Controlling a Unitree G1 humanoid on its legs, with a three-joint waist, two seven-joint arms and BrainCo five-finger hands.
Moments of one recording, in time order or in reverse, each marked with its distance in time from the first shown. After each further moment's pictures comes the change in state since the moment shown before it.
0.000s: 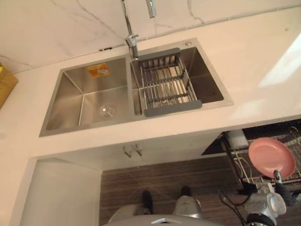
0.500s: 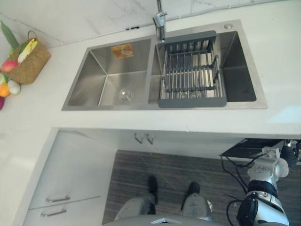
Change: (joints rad) left arm 0.031 -0.011 -0.002 -0.007 0.000 -0.003 -0.036; right arm -0.236 -0.108 0.041 0.003 0.172 -0.010 0.092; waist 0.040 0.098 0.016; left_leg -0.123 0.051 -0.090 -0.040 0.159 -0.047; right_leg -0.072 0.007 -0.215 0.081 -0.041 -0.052
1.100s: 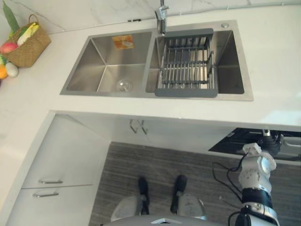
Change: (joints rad) left arm -0.046 -0.007 0.040 0.007 0.005 0.019 0.032; right arm 0.201 0.087 0.205 -0.335 -0.261 0.127 0.018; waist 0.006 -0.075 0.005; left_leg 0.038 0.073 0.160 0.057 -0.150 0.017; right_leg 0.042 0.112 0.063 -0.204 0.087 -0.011
